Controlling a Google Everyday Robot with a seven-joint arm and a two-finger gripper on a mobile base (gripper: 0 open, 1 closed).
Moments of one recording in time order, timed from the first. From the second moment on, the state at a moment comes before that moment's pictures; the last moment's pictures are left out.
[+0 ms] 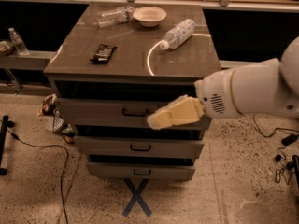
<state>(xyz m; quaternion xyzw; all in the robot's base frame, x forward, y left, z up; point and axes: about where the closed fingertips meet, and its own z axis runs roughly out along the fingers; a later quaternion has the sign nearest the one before) 0.455 -0.064 0.901 -0.35 0.83 0.24 0.37</state>
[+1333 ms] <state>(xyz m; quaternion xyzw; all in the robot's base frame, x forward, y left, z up) 0.506 0.024 0.881 -0.32 0.79 0.13 0.50</state>
